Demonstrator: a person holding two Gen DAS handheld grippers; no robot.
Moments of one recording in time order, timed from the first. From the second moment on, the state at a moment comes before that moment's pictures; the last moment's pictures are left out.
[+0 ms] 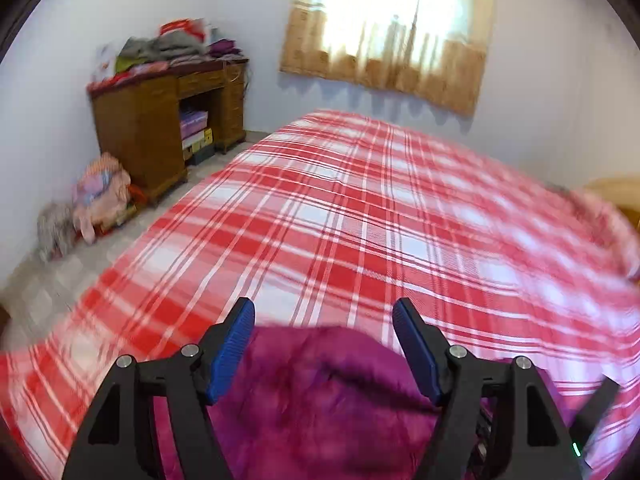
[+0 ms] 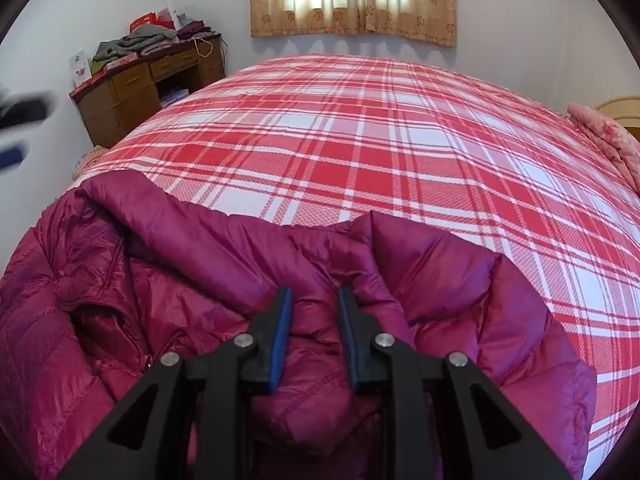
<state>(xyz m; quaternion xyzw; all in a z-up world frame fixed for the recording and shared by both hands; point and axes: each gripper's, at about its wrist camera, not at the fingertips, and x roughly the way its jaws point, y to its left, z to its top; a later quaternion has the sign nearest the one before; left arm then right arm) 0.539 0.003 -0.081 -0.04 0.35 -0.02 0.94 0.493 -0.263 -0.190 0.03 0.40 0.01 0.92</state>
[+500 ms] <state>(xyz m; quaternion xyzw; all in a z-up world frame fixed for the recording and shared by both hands) 0.535 0.010 -0.189 0.00 0.42 0.02 0.91 0.490 -0.278 -0.189 0.09 0.39 0.04 0.92</state>
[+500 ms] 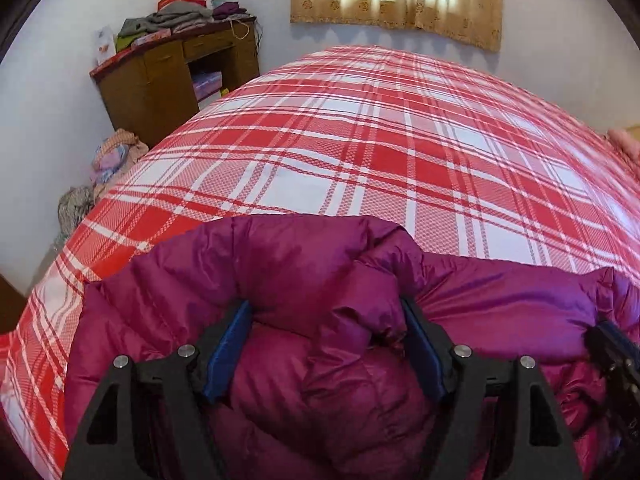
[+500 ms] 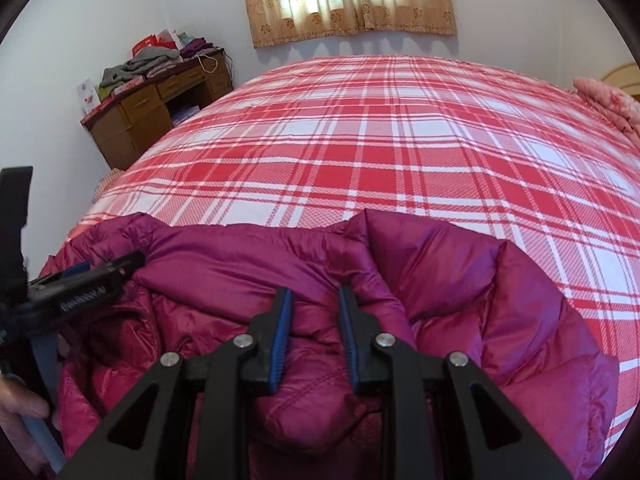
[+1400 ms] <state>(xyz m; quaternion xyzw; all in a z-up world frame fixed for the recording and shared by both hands) 0.315 0.086 -0.088 -0.02 0.35 -0.12 0.93 0.276 -0.334 -0.086 0.15 0.29 0.05 0.94</state>
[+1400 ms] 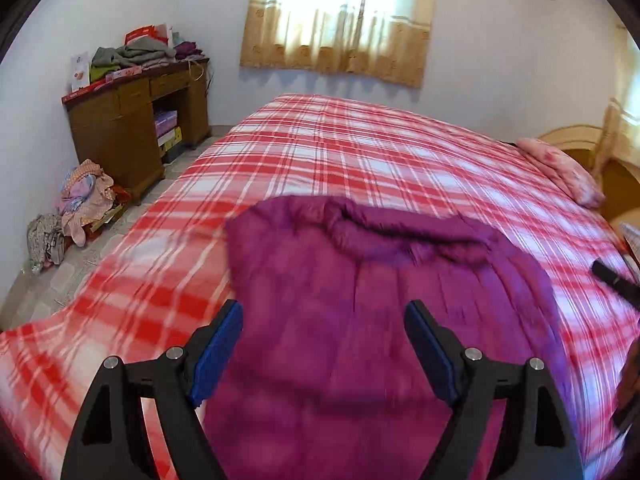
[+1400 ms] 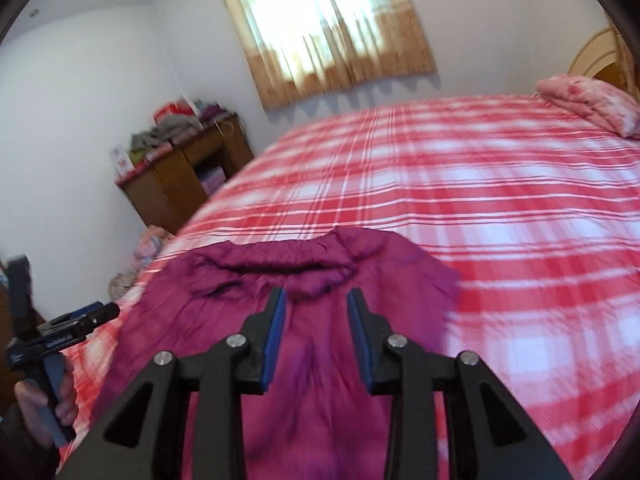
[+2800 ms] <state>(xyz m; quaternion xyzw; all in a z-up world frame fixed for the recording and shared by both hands) 0.088 0.186 -0.171 -0.03 0.42 -0.11 0.90 0.038 -0.296 -0.202 0.11 0.49 0.14 0.85</state>
